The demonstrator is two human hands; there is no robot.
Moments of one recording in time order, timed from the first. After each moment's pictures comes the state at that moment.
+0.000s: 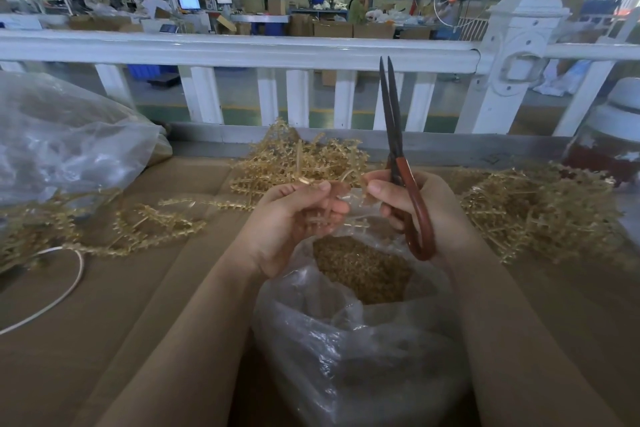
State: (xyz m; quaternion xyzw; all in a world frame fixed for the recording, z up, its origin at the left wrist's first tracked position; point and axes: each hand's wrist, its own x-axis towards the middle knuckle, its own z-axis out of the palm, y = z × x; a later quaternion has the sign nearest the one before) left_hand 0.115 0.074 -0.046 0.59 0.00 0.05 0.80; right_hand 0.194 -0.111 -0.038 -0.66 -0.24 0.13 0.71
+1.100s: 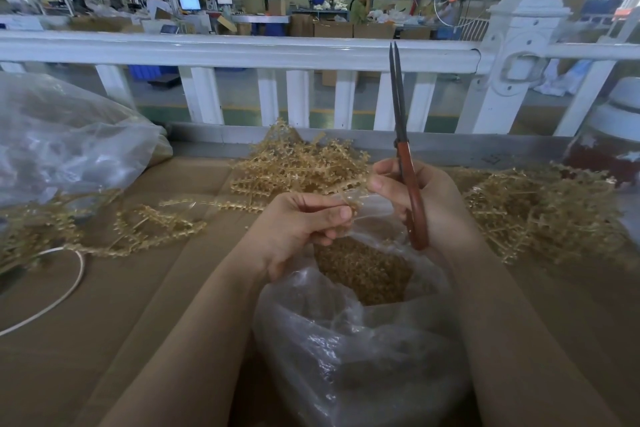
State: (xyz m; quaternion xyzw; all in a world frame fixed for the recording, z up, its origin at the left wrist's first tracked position) left_hand 0.117 0.072 -0.051 0.66 0.02 0.03 0.75; right_hand 0.189 -0.106 -0.034 -0.66 -0.22 0.06 0.72
